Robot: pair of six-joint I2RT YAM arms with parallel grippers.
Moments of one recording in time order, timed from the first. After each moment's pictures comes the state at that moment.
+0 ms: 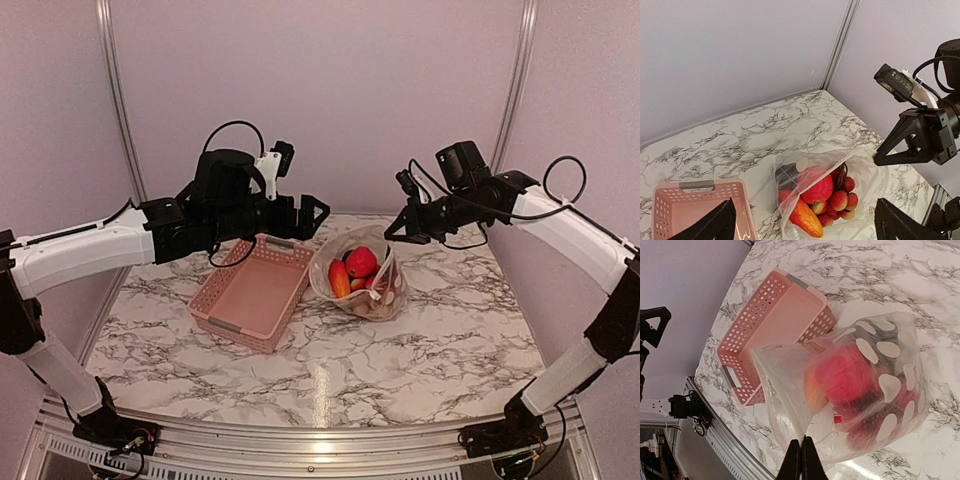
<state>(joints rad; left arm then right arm) -0.90 1.59 1.42 -0.15 -0.12 -0.33 0.50 1.51 1.46 -0.74 -0.44 0.38</state>
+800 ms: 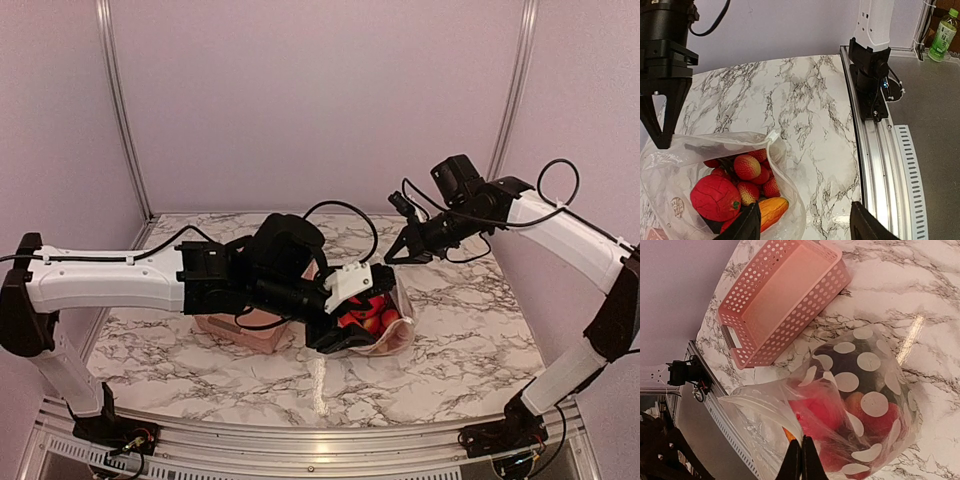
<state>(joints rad) -1.21 1.65 1.39 -0.29 0.21 0.27 0.50 1.49 1.41 -0.87 -0.57 0.26</state>
